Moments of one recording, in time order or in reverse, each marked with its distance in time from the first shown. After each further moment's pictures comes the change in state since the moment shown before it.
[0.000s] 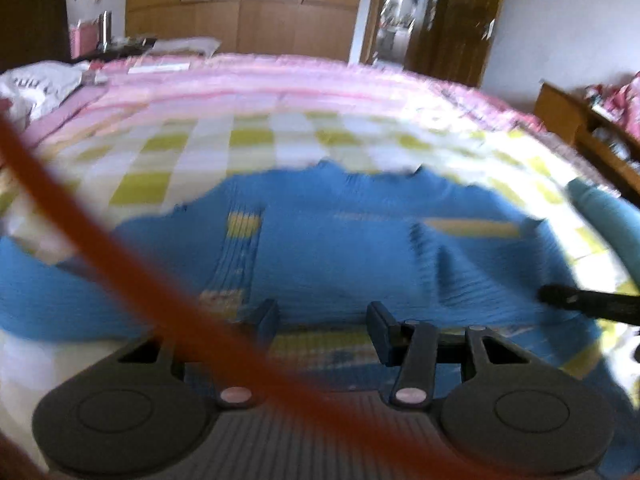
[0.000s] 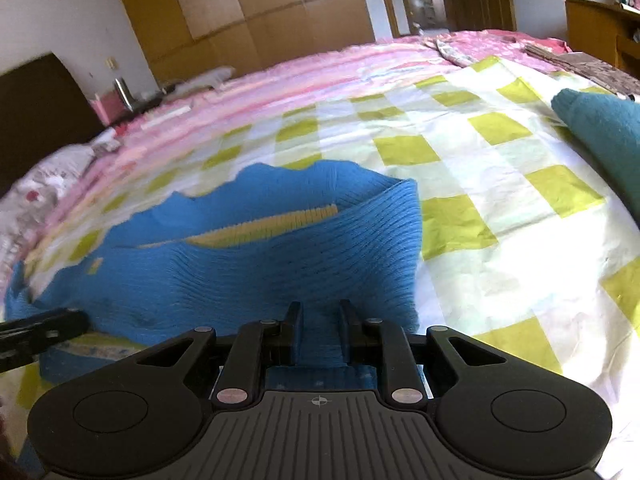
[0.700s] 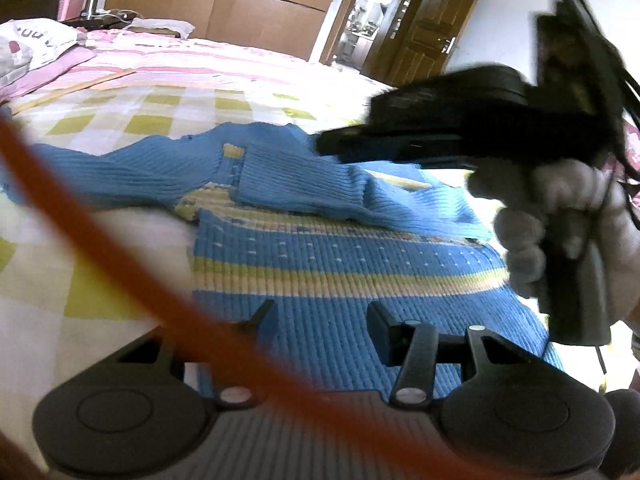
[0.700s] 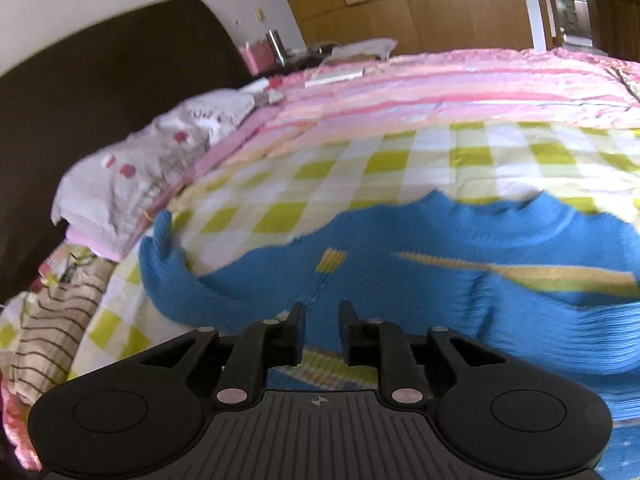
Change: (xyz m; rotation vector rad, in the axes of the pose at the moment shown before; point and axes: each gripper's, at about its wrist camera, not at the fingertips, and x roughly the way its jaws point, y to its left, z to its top) left arm -0.088 0.026 -0.070 -0.074 -0.008 -0.217; right arm 0.005 0.163 0.028 -0.210 0.094 0.329
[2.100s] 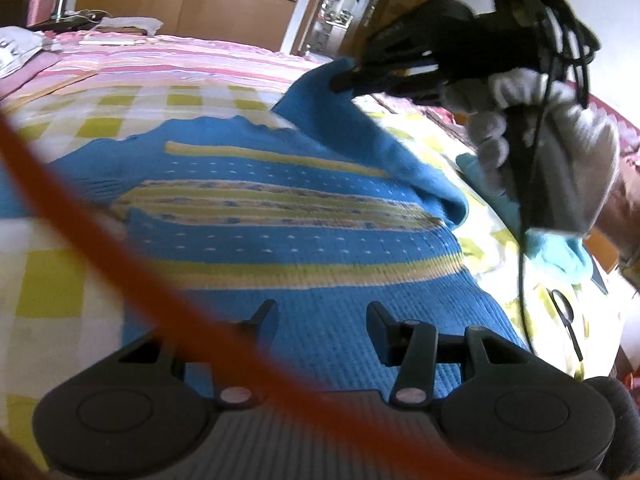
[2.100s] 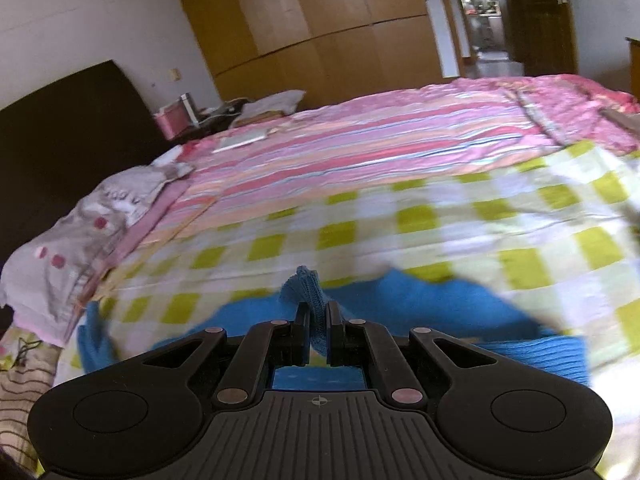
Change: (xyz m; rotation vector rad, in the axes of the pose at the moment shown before) left arm 0.004 -0.040 -0.001 0.044 0.033 -0.061; right arm -0.036 -0.052 0.049 0.112 -0.103 -0.184
